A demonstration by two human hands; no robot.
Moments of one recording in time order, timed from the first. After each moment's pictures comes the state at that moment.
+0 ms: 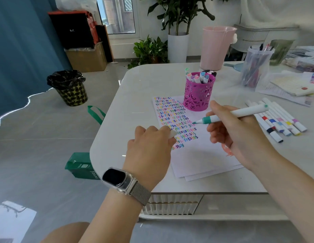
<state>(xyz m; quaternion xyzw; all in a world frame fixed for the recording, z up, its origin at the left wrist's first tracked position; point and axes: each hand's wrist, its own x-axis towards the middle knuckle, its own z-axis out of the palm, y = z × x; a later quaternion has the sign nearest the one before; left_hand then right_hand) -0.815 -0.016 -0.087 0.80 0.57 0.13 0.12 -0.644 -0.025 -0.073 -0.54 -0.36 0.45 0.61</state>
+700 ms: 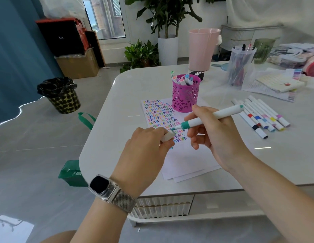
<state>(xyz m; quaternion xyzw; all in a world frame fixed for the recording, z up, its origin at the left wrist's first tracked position) -0.809 -0.013 -0.090 0.83 0.48 0.25 0.15 -0.650 -0.029 -0.076 -0.49 -0.42 0.45 0.62</state>
